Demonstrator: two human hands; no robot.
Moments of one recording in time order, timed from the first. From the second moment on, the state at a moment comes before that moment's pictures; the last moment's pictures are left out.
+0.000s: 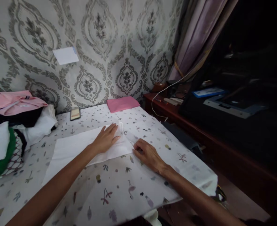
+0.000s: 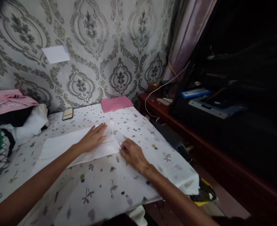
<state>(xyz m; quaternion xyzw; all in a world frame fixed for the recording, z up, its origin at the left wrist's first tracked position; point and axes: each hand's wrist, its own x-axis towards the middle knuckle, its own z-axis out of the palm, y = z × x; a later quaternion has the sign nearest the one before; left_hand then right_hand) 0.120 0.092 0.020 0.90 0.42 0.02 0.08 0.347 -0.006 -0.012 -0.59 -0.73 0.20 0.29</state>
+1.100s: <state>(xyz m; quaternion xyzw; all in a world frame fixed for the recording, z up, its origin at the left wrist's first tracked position) 0.189 0.178 -0.009 0.70 0.64 0.26 0.17 0.338 0.212 -0.016 -0.58 -0.73 0.26 0.24</state>
